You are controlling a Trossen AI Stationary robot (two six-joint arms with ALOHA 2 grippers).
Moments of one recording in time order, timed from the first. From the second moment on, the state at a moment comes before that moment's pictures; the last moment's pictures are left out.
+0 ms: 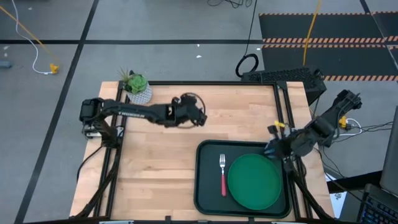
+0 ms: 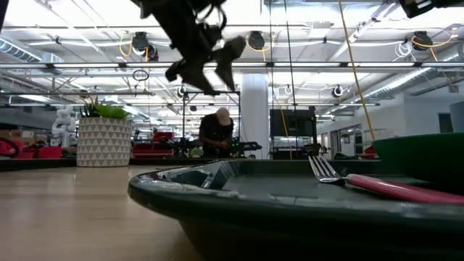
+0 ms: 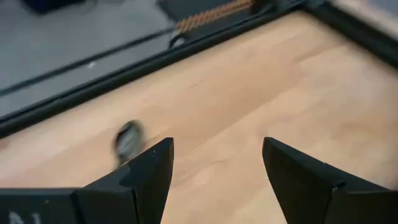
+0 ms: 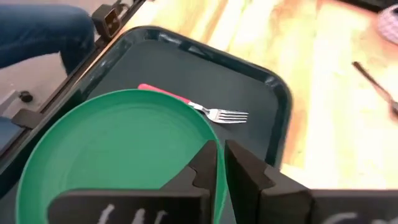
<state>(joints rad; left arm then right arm) 0.08 1.69 1.23 -0.33 -0.62 -0.63 0.67 0.70 0.80 -0.84 0.31 0.16</state>
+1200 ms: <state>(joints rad) 0.48 1.92 1.23 -0.52 -0.26 -0.19 0.67 0.64 0.80 -0.89 0.31 0.04</state>
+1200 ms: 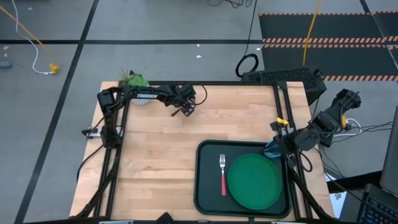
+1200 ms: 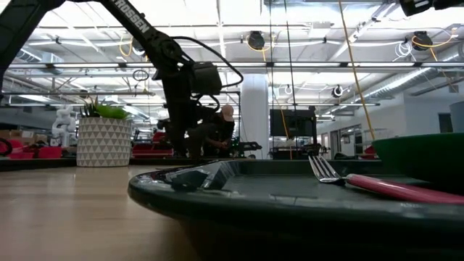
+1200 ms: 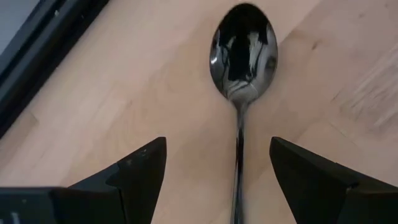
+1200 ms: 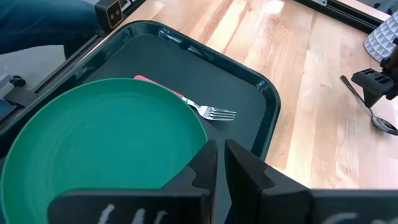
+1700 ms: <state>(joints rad) 0.49 2.00 1.24 -0.49 -0.23 -0.15 0.67 0.64 0.80 -0.89 0.31 0.05</state>
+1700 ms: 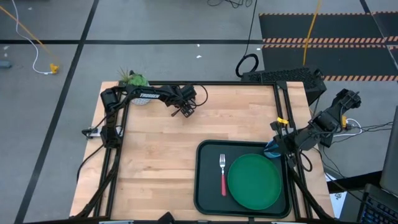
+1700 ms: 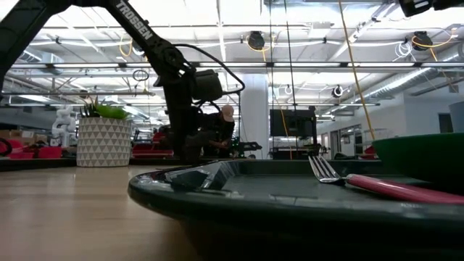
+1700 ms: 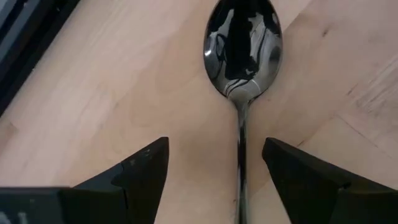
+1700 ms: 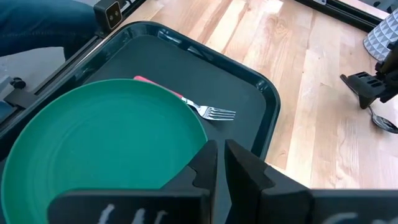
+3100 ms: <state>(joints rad) -0.21 1.82 1.44 -0.54 -0.45 -1.18 0.67 0.64 0.74 -0.89 0.31 -0.04</state>
